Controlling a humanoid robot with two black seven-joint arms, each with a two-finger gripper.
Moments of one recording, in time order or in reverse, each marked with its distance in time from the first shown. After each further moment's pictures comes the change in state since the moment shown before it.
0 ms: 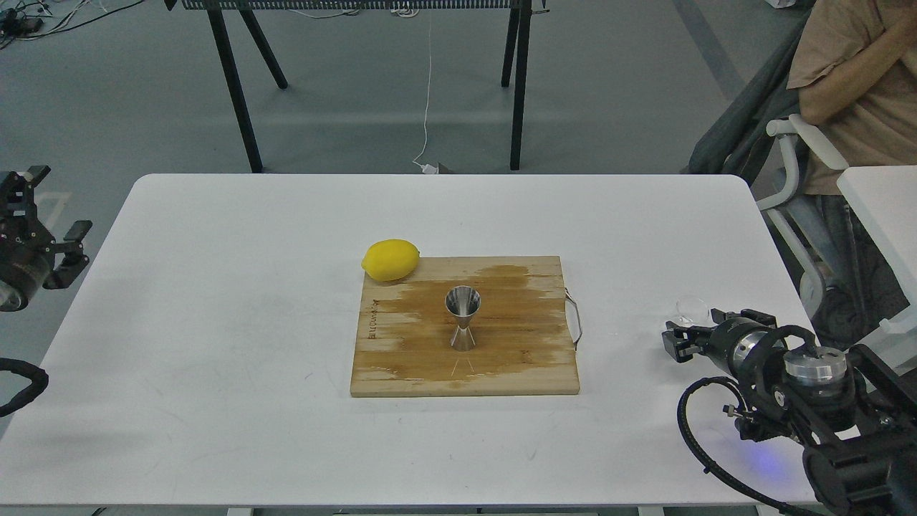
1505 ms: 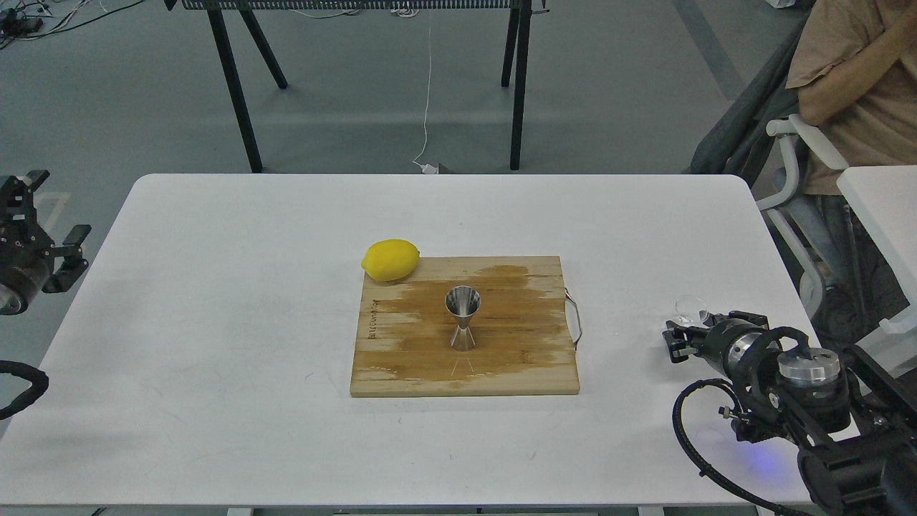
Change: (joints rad) left arm -0.001 -0.006 0.000 0.021 0.000 0.000 0.000; right arm 0.000 0.011 -0.008 0.000 -0.018 0.000 0.002
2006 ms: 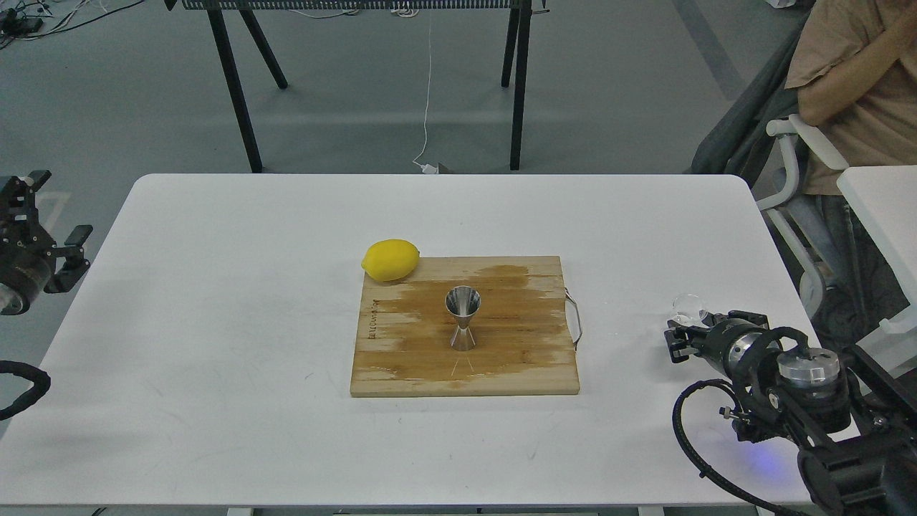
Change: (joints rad) left arm 0.000 -0.004 0.000 0.000 0.000 0.000 0.000; right arm -0.001 0.000 0.000 0.001 -0.014 0.000 -0.002
